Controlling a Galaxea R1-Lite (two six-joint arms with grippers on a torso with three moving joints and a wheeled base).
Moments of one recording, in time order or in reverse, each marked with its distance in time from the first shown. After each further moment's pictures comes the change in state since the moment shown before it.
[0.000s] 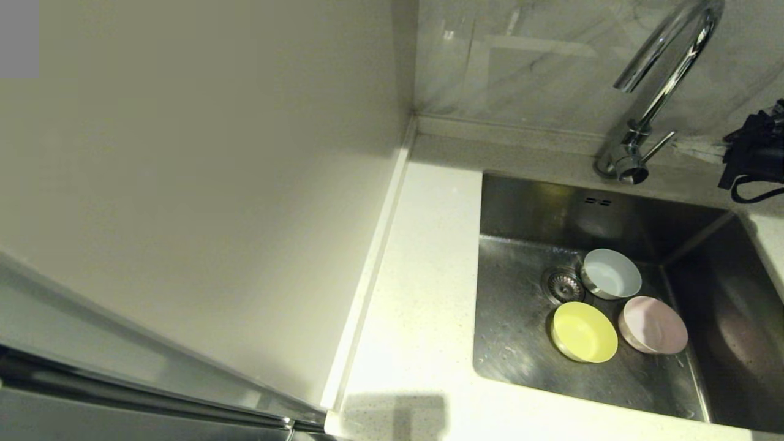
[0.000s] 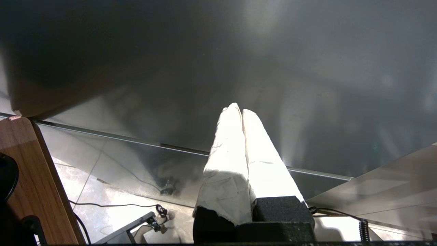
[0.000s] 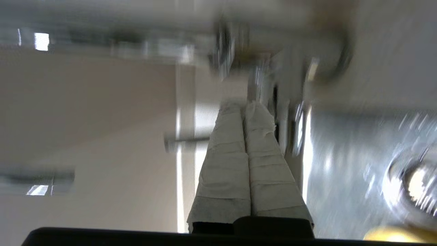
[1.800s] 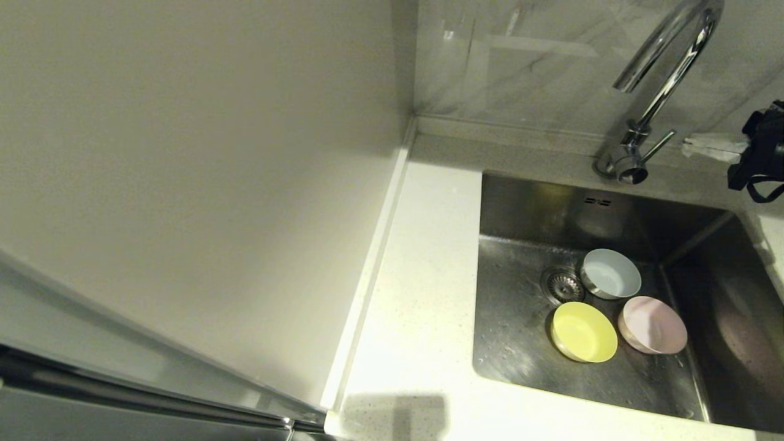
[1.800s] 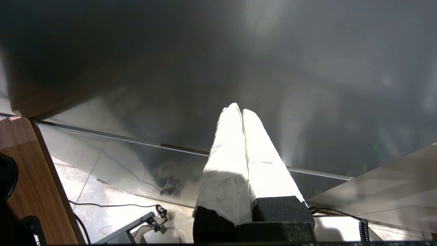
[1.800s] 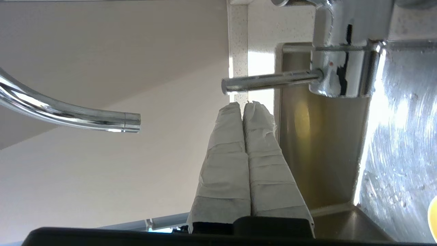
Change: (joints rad) left arm 0.000 0.000 0.000 0.000 0.000 0.000; right arm -0.031 0.022 0.022 -0.233 0.342 0.343
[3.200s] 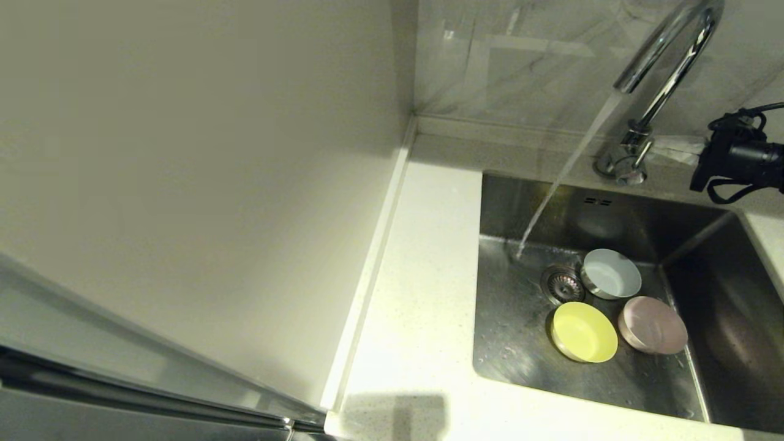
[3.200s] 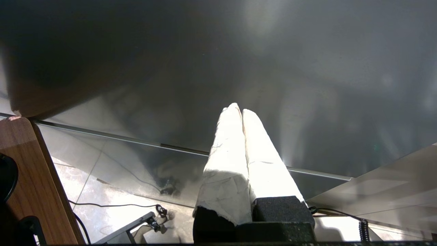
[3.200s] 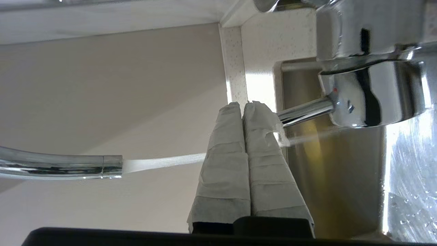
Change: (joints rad) left arm 0.000 0.000 0.000 0.000 0.000 0.000; right arm 0.111 -0.065 0.142 -0.002 -0.205 0.000
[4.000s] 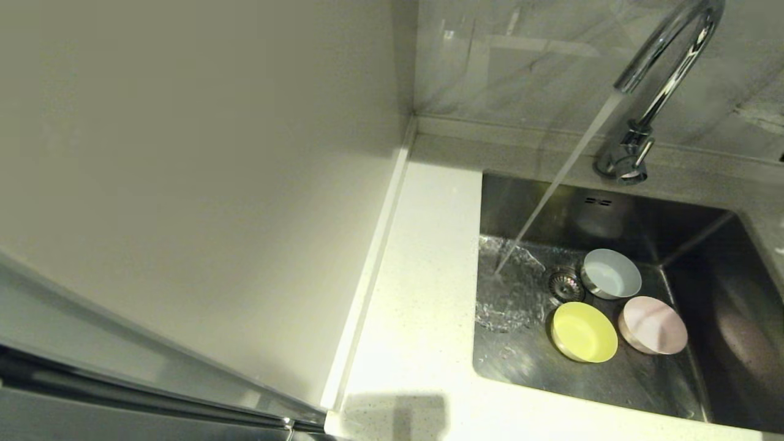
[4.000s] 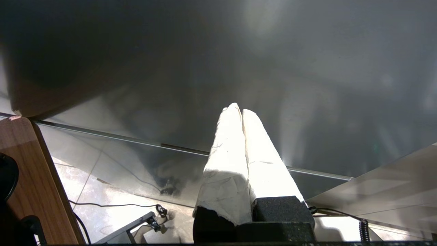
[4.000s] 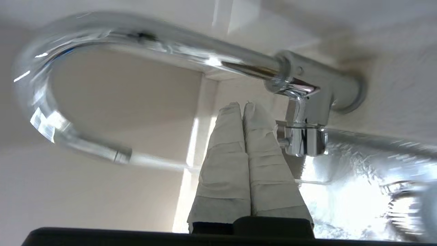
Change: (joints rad) left arm 0.000 0.000 0.000 0.000 0.000 0.000; right arm -0.209 -0.053 -0.103 -0.026 -0.011 -0.243
